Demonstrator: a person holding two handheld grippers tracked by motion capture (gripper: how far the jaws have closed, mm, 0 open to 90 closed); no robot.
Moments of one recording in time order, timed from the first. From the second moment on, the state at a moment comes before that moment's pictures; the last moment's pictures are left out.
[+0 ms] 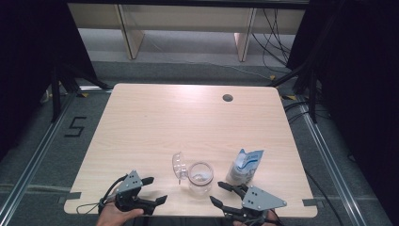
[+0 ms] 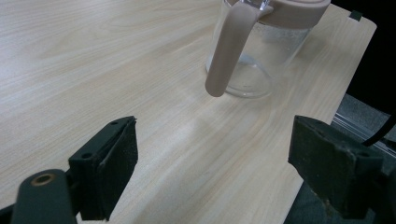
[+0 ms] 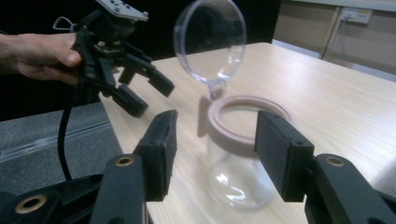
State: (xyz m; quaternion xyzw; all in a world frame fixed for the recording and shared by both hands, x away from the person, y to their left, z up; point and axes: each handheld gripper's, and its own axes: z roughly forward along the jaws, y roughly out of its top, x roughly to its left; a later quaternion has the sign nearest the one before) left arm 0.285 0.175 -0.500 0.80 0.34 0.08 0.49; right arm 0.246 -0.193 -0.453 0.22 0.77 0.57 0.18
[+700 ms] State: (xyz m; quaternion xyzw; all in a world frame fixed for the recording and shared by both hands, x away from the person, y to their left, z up) left arm 0.285 0.176 -0.503 0.79 0.34 0.09 0.49; right arm 0.236 -0.260 -0.470 0.30 0.75 0.54 0.22
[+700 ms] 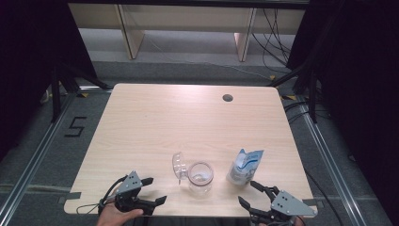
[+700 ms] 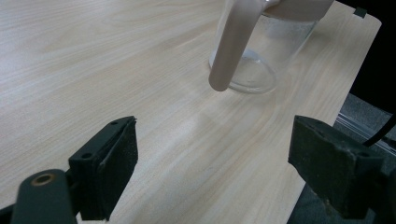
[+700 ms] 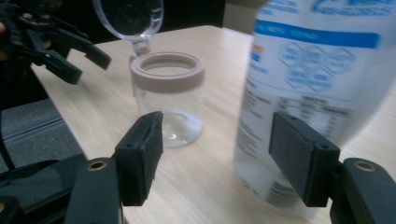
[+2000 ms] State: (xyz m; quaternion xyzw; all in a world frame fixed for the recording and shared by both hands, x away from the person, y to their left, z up) left arm 0.286 0.176 -0.508 0.79 0.35 0.08 0.49; right arm 0.285 -0.281 -0.495 0.31 0.75 0.54 0.23
